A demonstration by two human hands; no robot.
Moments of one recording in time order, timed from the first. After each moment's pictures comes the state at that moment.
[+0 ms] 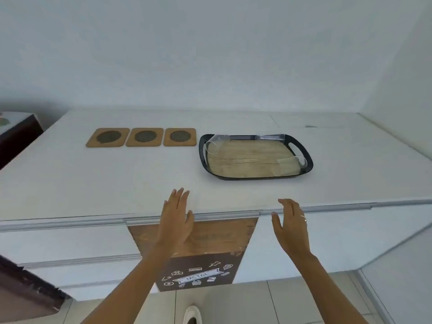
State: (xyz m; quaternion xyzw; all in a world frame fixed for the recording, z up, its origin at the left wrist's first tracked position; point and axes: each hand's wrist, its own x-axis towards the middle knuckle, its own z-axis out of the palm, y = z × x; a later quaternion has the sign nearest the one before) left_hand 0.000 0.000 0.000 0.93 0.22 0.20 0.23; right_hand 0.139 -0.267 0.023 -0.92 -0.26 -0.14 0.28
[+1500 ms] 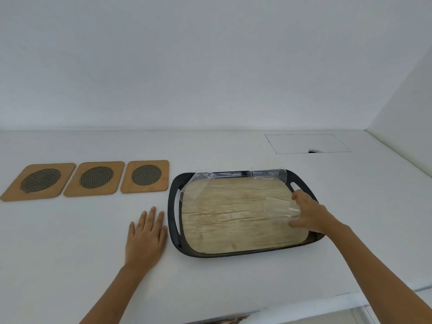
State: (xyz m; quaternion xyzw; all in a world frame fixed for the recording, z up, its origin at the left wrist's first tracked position) left_hand 0.193 0.120 -0.027 0.94 0.30 0.07 0.14; right_hand 0.469 -0.223 0.062 -0.94 -0.28 0.13 0.10
